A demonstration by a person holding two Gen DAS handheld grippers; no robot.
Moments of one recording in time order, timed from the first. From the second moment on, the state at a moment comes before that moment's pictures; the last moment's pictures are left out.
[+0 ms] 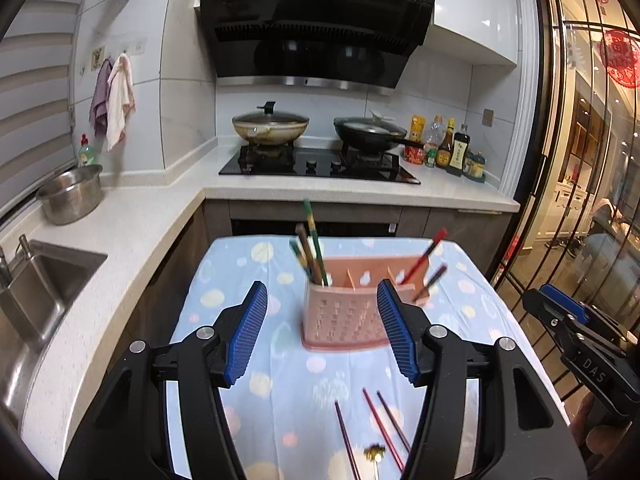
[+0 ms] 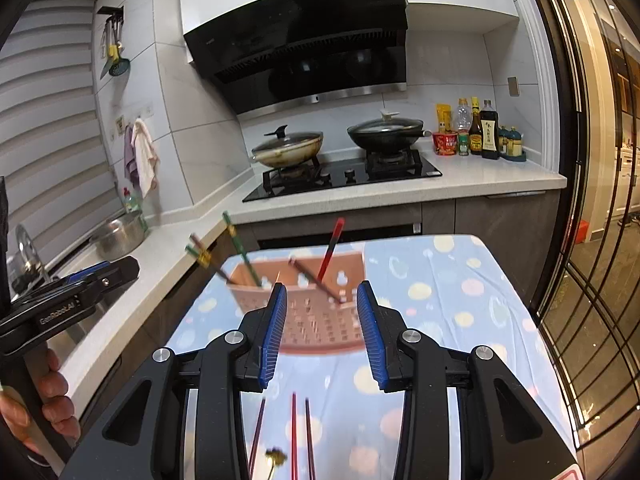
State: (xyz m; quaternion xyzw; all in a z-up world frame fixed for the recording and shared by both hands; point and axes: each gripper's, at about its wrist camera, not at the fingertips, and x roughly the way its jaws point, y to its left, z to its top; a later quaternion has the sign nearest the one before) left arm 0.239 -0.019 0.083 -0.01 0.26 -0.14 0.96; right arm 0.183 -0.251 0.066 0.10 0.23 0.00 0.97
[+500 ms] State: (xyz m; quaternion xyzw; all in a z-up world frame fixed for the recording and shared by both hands) left arm 0.145 -0.015 -0.017 0.02 0.36 -0.14 0.92; right arm 0.081 -0.226 -0.031 0.13 0.35 0.02 0.93
